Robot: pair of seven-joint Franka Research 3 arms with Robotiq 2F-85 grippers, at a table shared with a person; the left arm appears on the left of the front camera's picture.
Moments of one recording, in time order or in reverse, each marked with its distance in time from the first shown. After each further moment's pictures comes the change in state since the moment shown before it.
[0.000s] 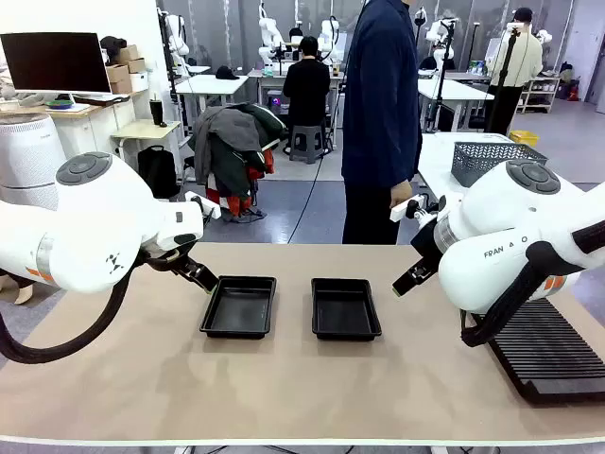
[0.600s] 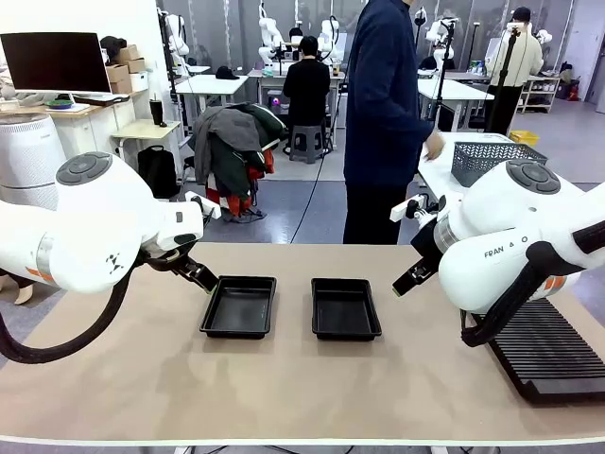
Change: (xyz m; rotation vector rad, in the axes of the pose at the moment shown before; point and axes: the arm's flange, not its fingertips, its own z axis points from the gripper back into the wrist) left arm 0.000 0.000 0.000 0.000 0.000 0.000; right arm 0.000 0.000 0.000 0.000 0.000 0.001
